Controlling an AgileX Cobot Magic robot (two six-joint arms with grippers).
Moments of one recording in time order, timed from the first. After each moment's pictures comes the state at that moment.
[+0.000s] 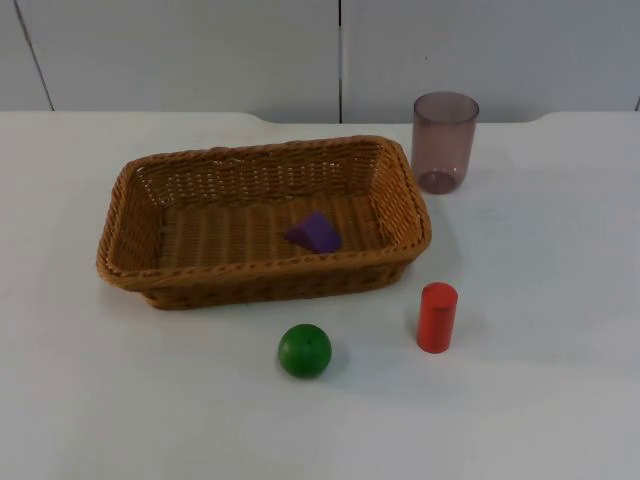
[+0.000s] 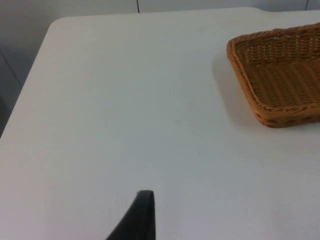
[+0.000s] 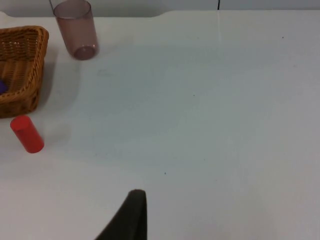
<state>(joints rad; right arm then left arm) 0.06 0.00 -0.52 -0.07 1.09 0.06 0.00 0.00 -0.50 0.02 1.08 0.00</state>
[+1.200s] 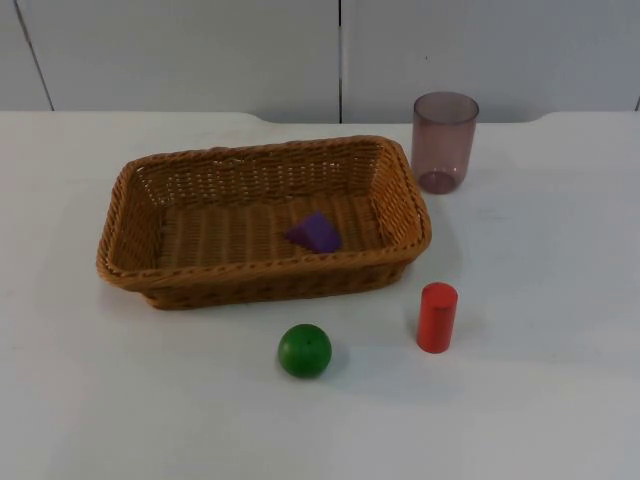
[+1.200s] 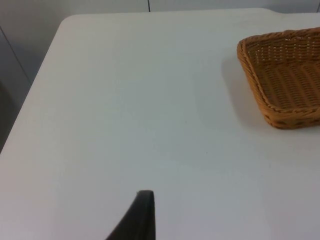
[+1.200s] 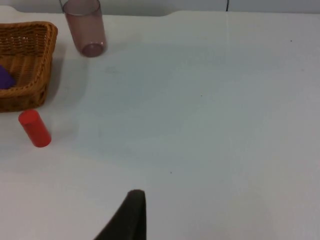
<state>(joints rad) 0.06 0.00 -0.52 -0.04 1.09 0.01 0.00 0.00 -0.50 0.04 1.08 -0.02</state>
